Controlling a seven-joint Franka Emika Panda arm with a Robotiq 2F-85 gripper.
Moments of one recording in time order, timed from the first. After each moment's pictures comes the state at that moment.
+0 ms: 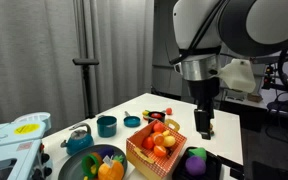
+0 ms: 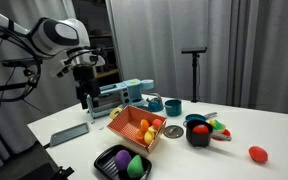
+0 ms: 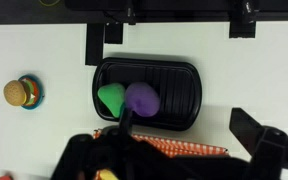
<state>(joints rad) 0.02 -0.30 0.19 -2.45 -0.18 1.91 0.22</state>
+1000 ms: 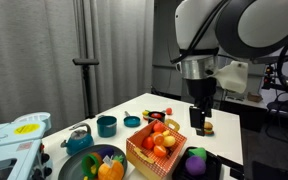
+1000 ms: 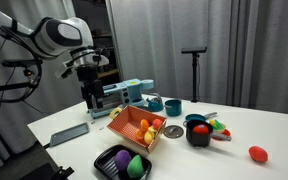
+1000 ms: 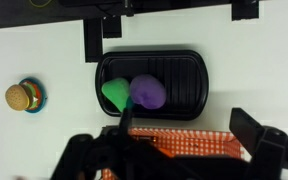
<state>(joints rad) 0.01 -0.29 0.15 -2.46 -0.19 1.97 0.26</state>
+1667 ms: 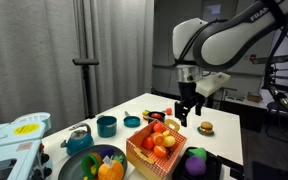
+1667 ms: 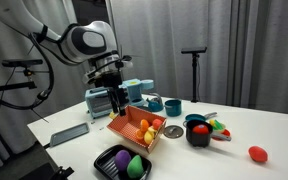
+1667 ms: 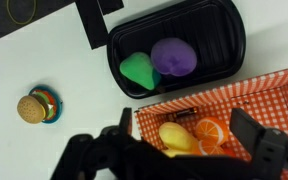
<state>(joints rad) -0.08 -0.12 0.04 -2.39 -0.23 2.15 0.40</state>
